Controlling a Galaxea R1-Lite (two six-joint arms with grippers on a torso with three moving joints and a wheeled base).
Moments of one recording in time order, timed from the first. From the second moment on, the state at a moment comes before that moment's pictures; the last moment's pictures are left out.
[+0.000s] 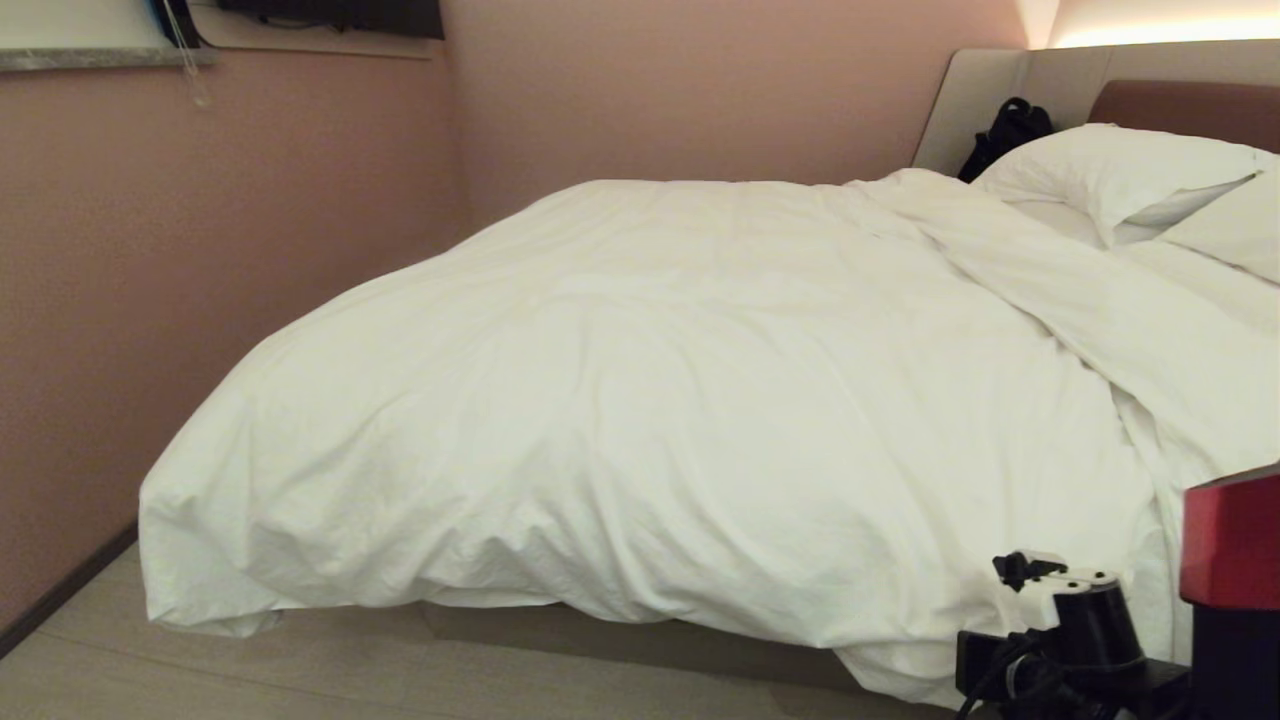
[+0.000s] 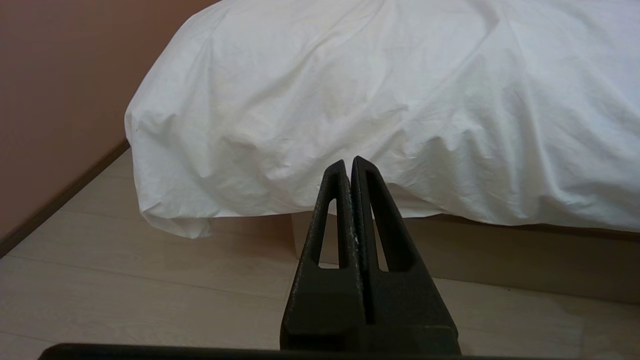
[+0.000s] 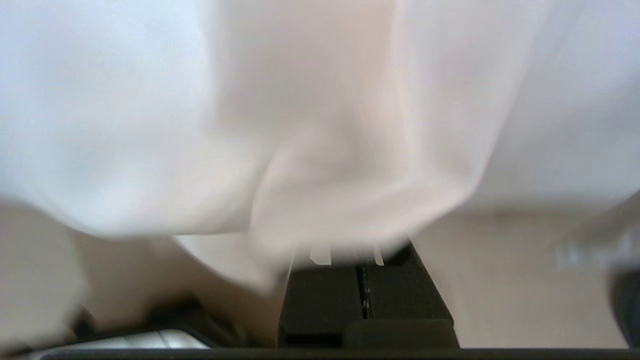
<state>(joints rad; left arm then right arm) 0.00 0.00 0.00 -0.06 0.02 0.00 0.26 2.10 -0.12 -1.29 -0.29 0.32</state>
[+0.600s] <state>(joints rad) 0.00 0.00 0.00 -0.06 0.02 0.00 0.27 1.69 -0.13 -1.27 -0.26 0.30</state>
